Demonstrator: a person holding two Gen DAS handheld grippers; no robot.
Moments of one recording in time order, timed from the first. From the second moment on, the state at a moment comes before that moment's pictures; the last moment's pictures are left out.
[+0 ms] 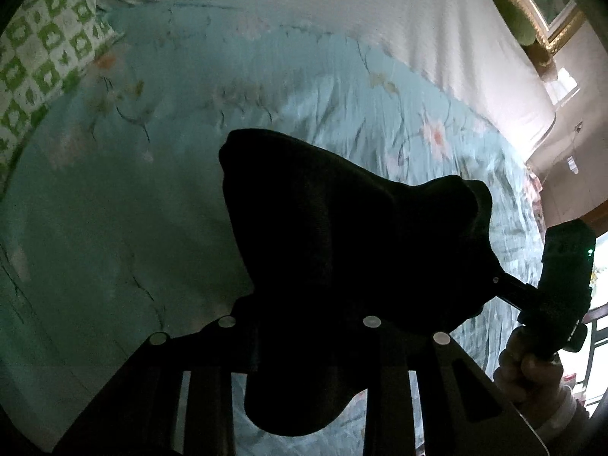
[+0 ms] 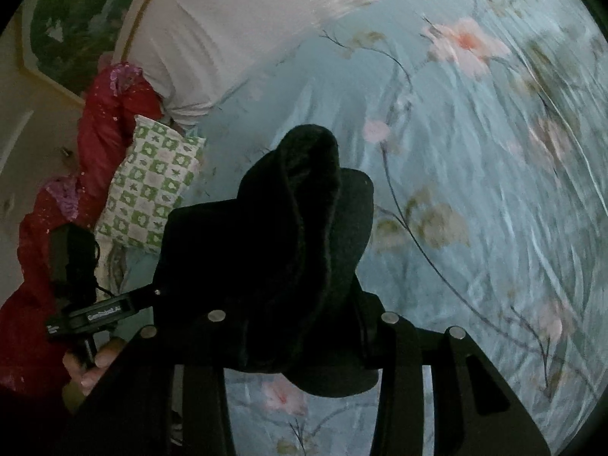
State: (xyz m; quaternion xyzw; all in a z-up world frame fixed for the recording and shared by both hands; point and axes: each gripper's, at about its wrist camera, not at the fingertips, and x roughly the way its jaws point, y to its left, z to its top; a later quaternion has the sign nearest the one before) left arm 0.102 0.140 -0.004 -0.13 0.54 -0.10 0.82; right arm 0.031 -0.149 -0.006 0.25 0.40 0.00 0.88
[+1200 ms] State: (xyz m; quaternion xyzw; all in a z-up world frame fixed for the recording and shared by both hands) left arm 0.145 0.183 -0.053 -0.12 0.55 -0.03 0.83; right arm 0.125 -0.164 -0.045 0.20 0.47 0.02 0.86
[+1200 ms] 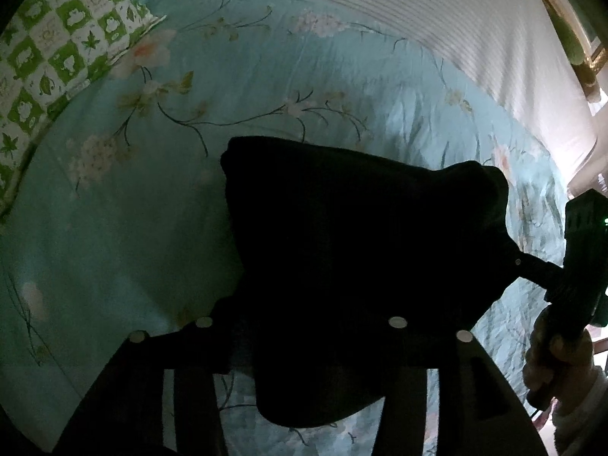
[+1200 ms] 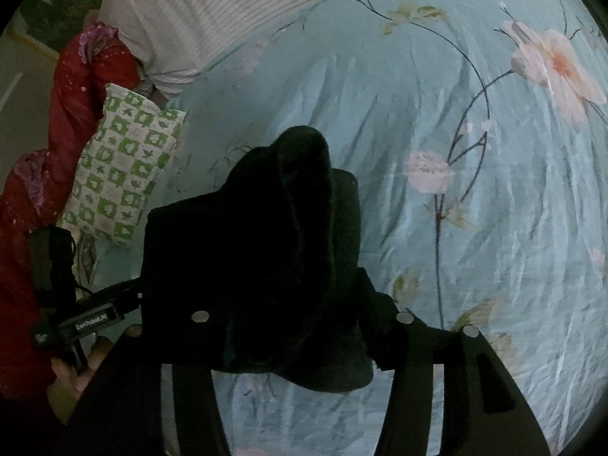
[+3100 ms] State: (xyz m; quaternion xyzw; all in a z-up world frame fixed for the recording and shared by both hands) left arm 0.041 0.137 -0.022 -0.01 0.47 0.10 0.88; right arm 0.040 -0.075 -0.021 -0.06 0.37 0.01 0.93
